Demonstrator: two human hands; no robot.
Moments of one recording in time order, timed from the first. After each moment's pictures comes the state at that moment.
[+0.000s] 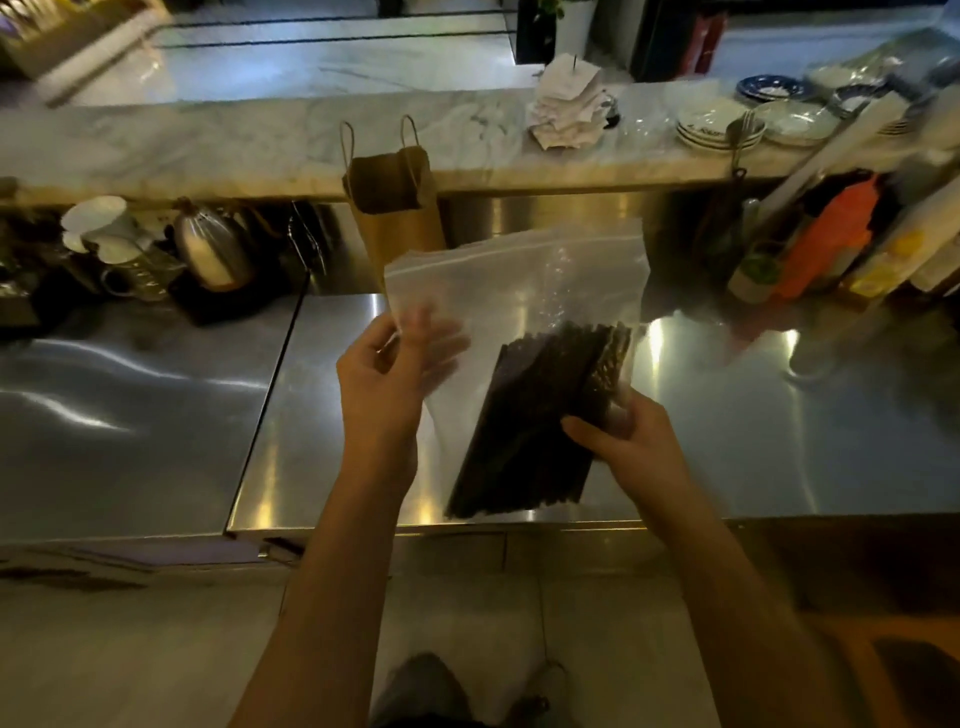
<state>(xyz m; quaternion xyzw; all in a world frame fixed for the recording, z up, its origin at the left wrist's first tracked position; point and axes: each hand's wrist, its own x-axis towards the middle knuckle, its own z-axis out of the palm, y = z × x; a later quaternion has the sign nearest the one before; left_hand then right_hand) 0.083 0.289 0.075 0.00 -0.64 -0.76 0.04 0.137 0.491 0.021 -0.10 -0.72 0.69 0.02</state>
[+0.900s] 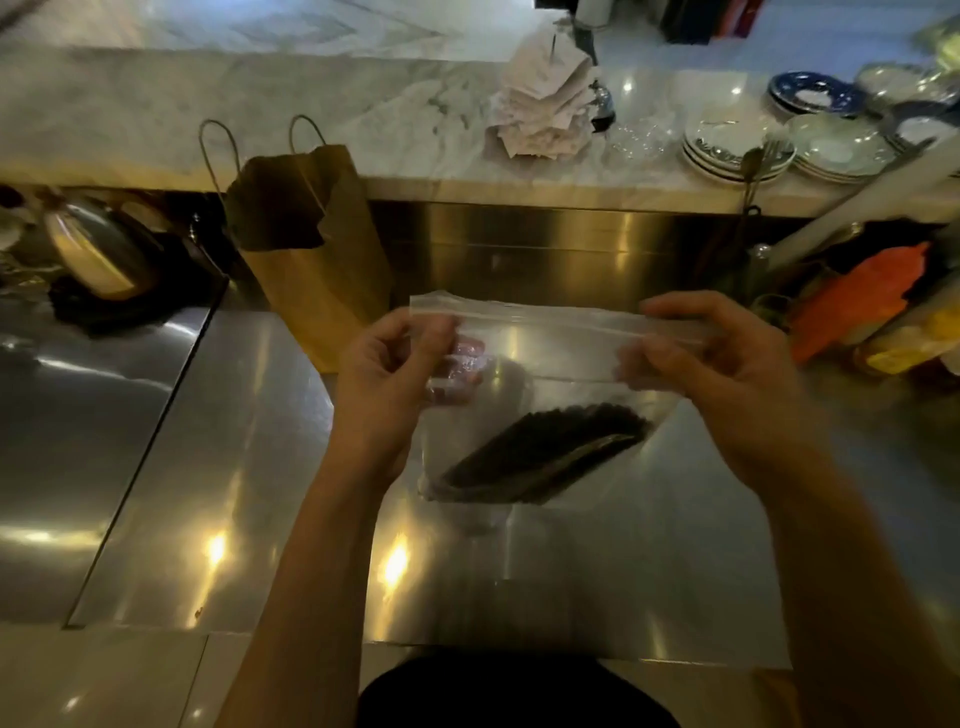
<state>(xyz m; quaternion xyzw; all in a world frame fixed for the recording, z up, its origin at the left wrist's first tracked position) -0.071 0.419 0.056 -0.03 -0.68 -0.73 -0.02 -0.034 0.662 0.084 0.02 -0.75 0.66 0.04</state>
